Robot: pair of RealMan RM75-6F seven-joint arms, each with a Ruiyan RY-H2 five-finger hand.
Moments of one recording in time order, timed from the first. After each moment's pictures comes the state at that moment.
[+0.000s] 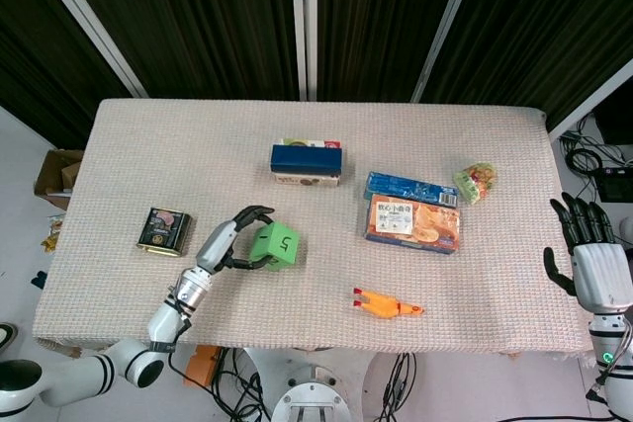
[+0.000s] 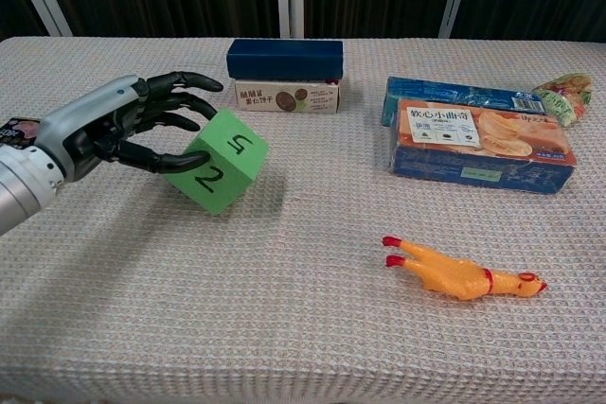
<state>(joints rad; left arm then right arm) -0.55 -1.76 -0.08 -1.21 1.52 1.17 -0.70 0.13 -1.20 0.10 -1.42 -1.55 1.55 0.11</state>
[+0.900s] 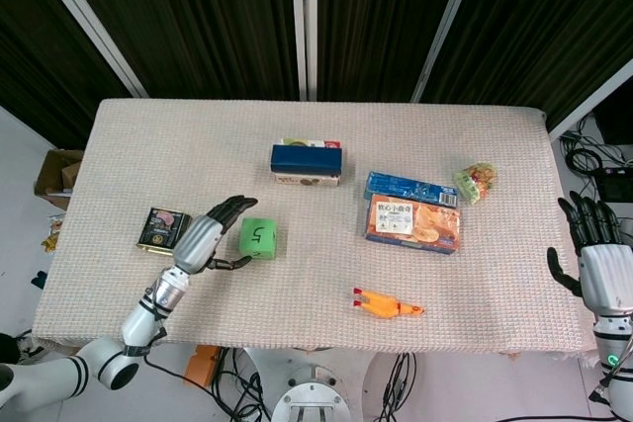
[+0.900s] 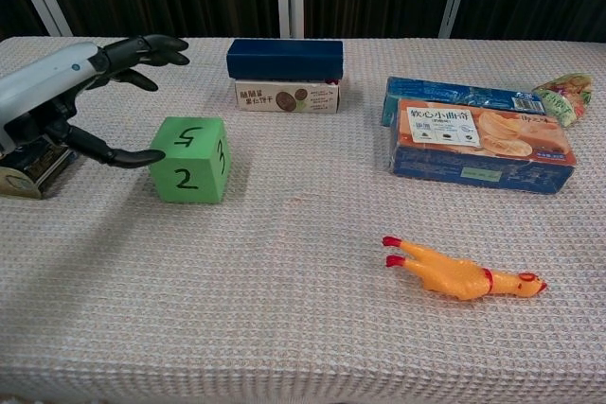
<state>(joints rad) -0.53 -1.62 -0.05 -1.28 1.60 1.27 -0.34 0.12 -1.21 0.11 -1.40 -1.56 1.58 0.13</state>
